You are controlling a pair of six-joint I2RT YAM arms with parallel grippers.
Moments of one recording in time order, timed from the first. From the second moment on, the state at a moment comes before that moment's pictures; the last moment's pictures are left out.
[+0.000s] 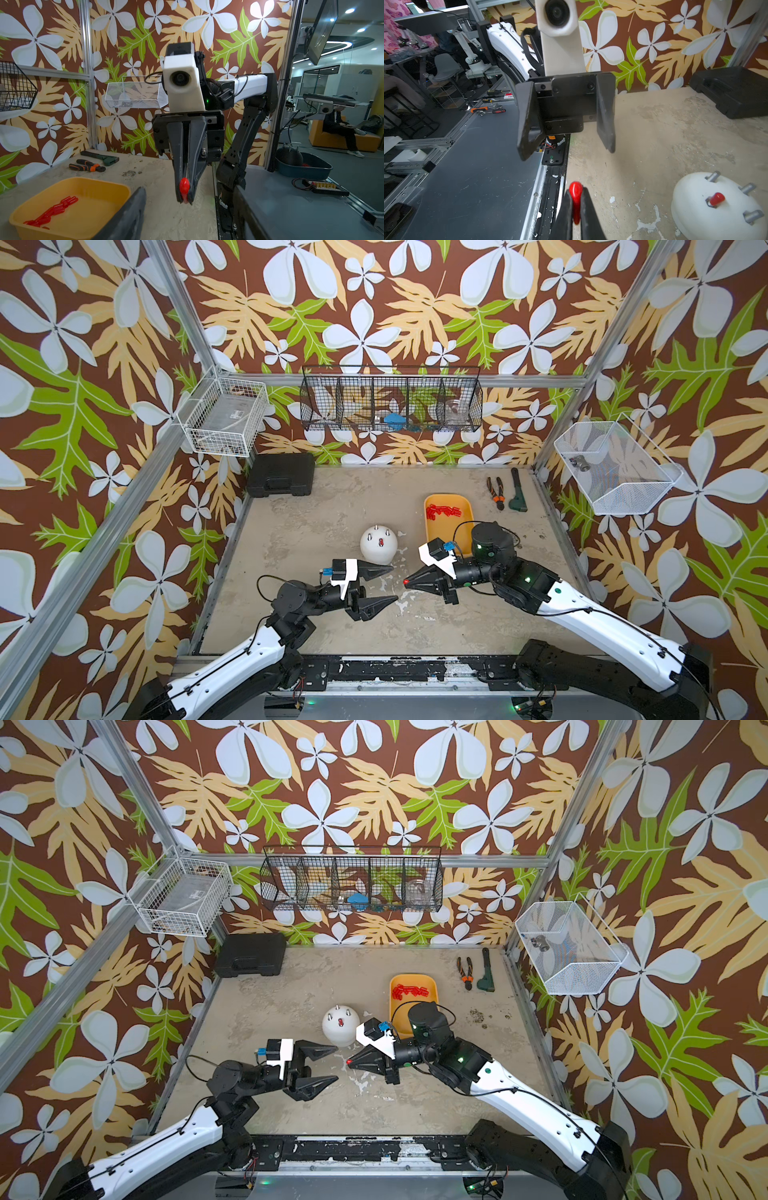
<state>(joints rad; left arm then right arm) -0.74 0.73 0.27 0.79 0.65 -0.27 0.79 1.06 0.87 -0.21 -0.80 -0.15</state>
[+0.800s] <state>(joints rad) -0.74 0.07 0.00 0.43 -0.22 -0.24 1.04 1.64 0.93 -0.25 -0.04 -0.03</state>
